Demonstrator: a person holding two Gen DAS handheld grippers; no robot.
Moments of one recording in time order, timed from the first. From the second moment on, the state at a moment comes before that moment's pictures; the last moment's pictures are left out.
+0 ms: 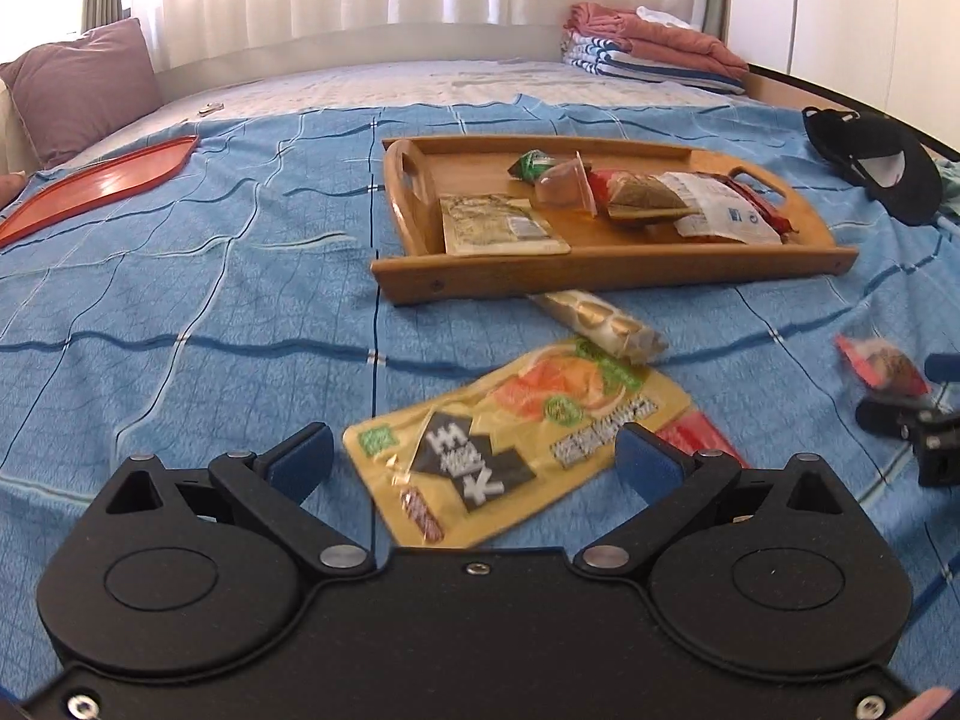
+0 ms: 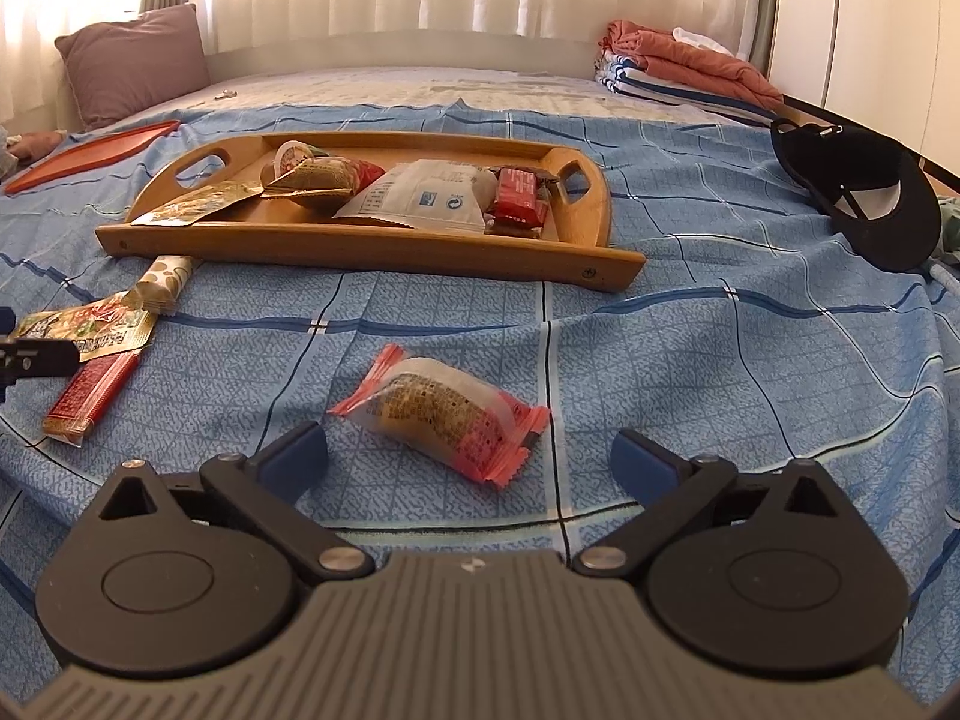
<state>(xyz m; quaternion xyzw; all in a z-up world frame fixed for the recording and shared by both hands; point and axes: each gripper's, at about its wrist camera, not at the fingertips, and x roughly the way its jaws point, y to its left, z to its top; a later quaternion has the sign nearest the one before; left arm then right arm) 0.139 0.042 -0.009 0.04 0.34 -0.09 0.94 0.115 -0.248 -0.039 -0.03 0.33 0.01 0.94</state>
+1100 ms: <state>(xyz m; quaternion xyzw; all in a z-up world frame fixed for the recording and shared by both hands) 0.110 0.009 0.002 0.02 0.37 -0.18 0.91 0.113 -0.253 -0.042 -0.01 0.32 0.01 0.95</state>
